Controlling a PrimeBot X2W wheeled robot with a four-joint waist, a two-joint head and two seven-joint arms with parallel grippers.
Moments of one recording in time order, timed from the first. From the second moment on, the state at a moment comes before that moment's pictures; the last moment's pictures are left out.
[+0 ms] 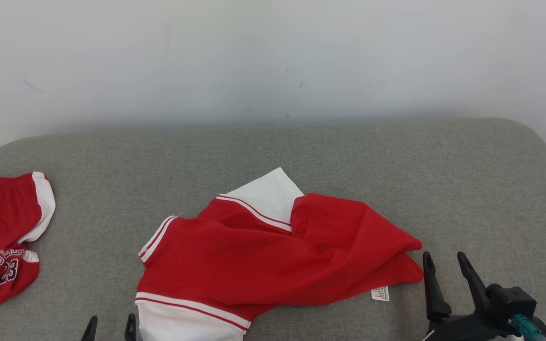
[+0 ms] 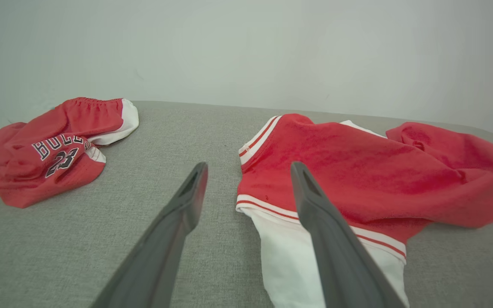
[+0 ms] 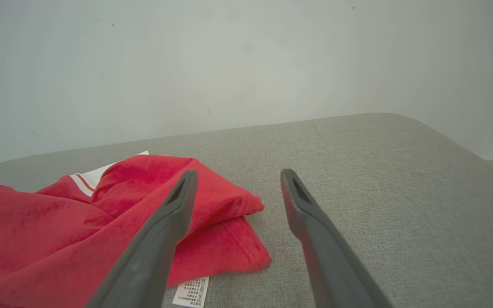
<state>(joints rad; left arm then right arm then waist) 0.10 0.09 0.02 0.02 -0.13 0.00 -0.26 -0.10 -0.11 0.13 0.26 0.16 0.13 -0.26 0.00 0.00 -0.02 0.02</state>
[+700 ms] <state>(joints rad) 0.10 0.09 0.01 0.03 -0.12 -0.04 -0.26 -0.09 -0.12 0.15 0.26 0.16 0.13 -0.25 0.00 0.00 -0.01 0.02</state>
